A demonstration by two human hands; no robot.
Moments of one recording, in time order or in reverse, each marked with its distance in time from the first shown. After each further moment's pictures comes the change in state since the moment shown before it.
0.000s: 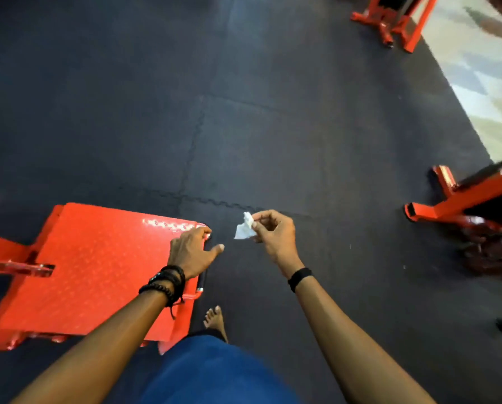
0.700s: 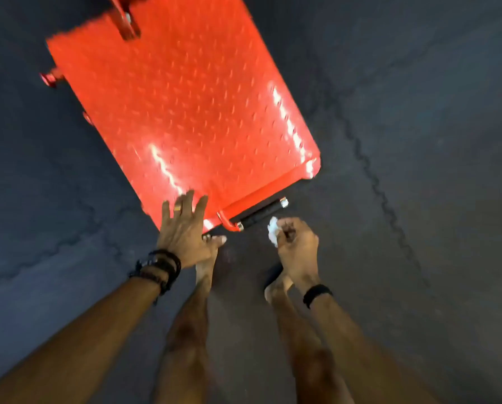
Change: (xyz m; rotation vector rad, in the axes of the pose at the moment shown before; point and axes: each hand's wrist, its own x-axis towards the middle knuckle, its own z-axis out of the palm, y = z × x) left_hand 0.004 -0.244 0.268 0.158 0.032 -0.800; right_hand 0.152 0.339 0.186 -0.701 -0.791 -0.007
